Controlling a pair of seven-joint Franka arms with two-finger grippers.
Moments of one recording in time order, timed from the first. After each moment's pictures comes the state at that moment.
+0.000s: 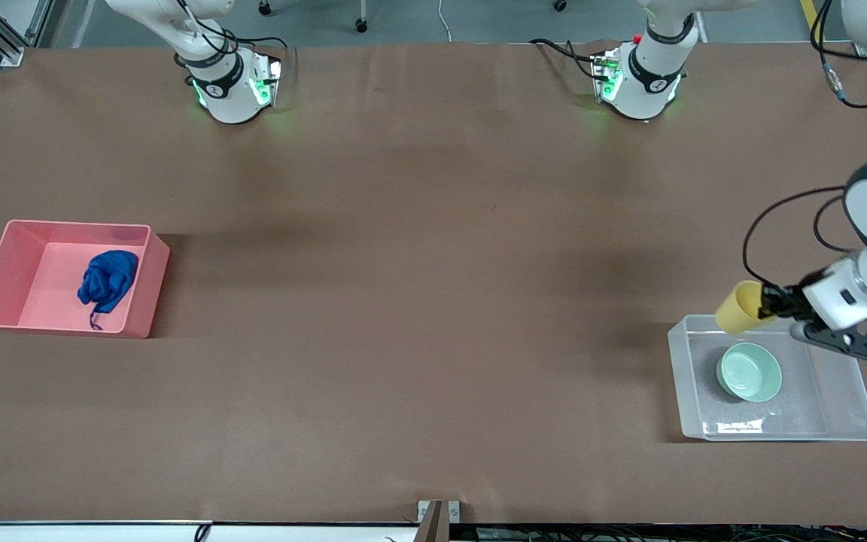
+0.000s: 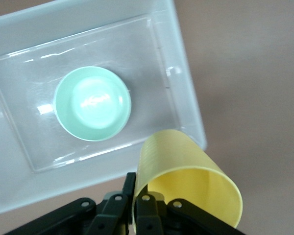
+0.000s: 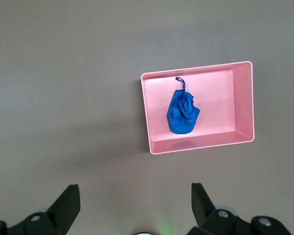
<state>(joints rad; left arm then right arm) 0.00 0.45 0.14 -1.60 -0.12 1.99 0.46 -0.03 0.00 -0.10 -1.44 -0.04 1.40 0.02</state>
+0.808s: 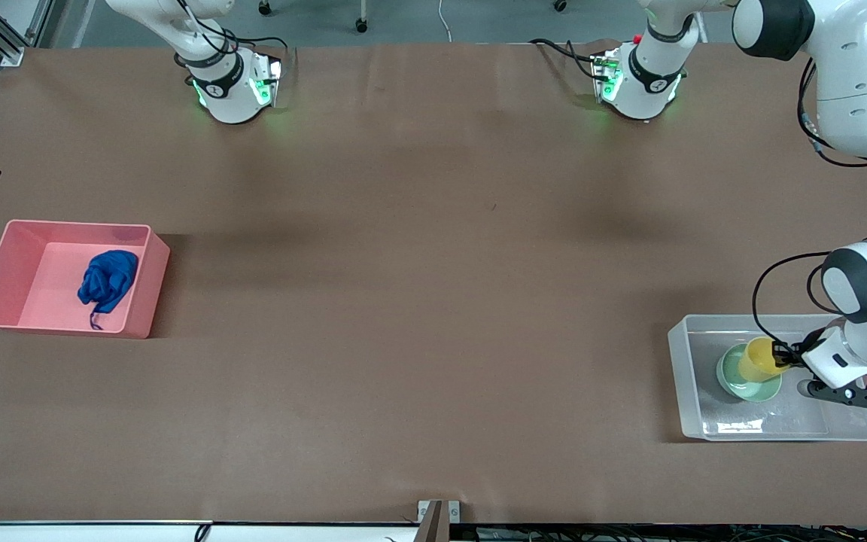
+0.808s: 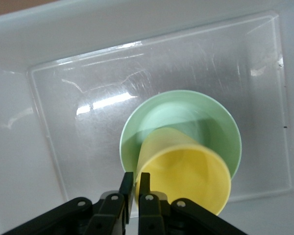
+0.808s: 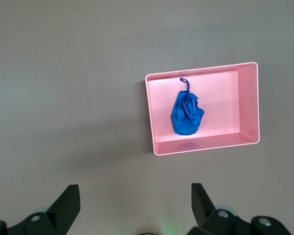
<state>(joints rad) 0.02 0.73 0.21 -1.46 -0.13 2.22 0.46 -0.03 0.00 -0.10 -1.43 -0.02 1.41 0.02</state>
